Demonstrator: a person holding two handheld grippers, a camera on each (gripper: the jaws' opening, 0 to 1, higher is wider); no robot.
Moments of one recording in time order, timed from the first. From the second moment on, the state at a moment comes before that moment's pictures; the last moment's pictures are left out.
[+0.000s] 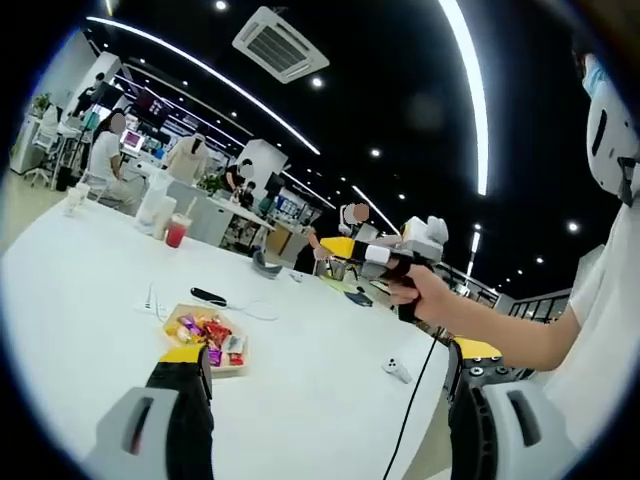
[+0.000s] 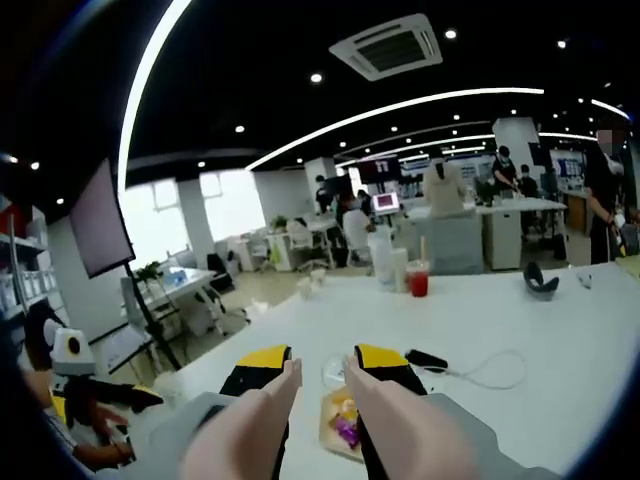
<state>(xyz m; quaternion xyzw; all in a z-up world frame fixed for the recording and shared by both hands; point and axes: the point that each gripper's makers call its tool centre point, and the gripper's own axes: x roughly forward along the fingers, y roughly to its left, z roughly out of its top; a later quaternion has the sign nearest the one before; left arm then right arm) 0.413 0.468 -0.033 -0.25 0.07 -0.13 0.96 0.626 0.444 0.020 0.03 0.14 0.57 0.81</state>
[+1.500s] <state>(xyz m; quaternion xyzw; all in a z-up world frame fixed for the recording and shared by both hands) 0.445 0.443 0.016 -0.25 0.04 -0.21 0.95 0.603 0.418 0.020 0.06 0.13 0.59 0.79</state>
